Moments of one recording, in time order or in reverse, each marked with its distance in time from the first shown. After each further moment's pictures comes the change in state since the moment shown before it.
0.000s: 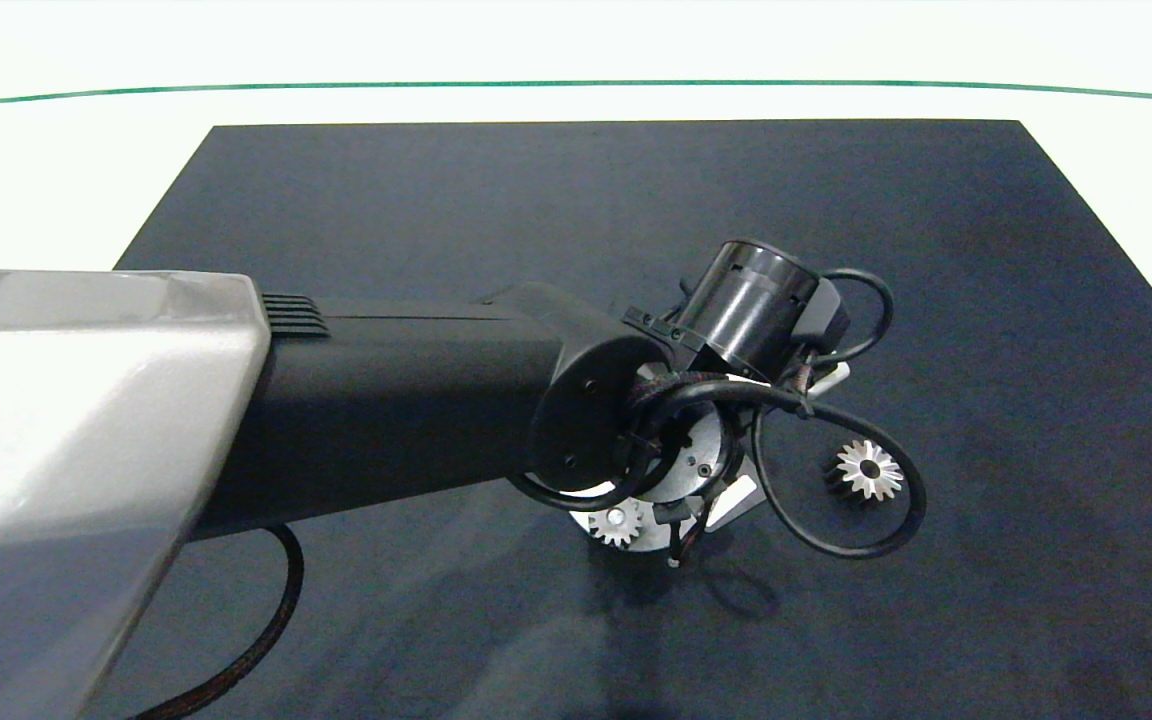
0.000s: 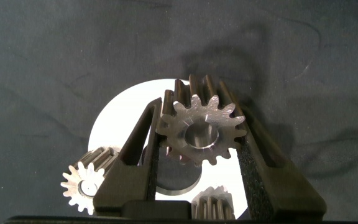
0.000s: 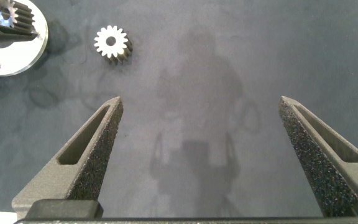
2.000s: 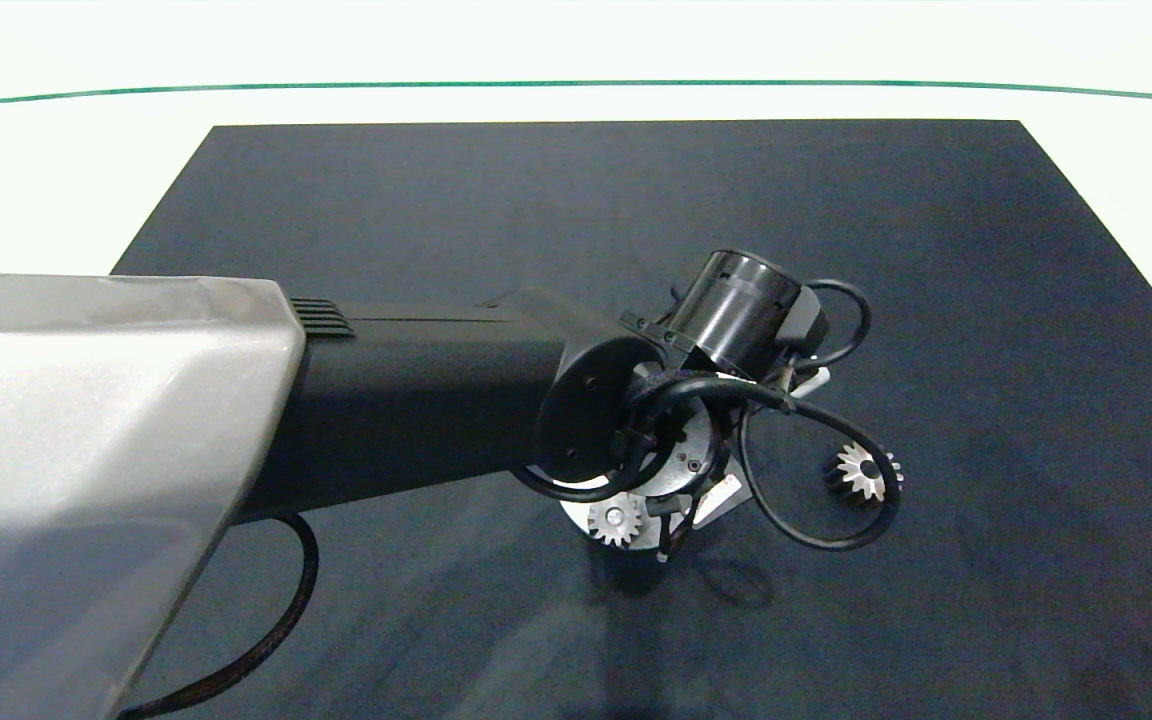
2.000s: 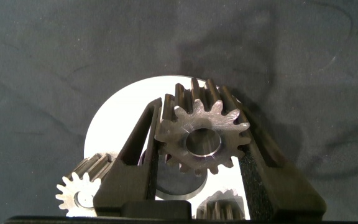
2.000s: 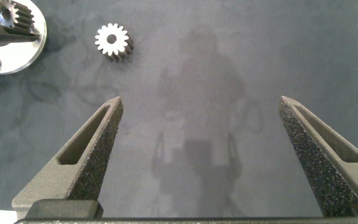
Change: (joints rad) left arm 0.020 0.019 -0.009 0.014 0.001 0.007; right arm 0.000 -0.012 0.014 0.000 0.003 0.013
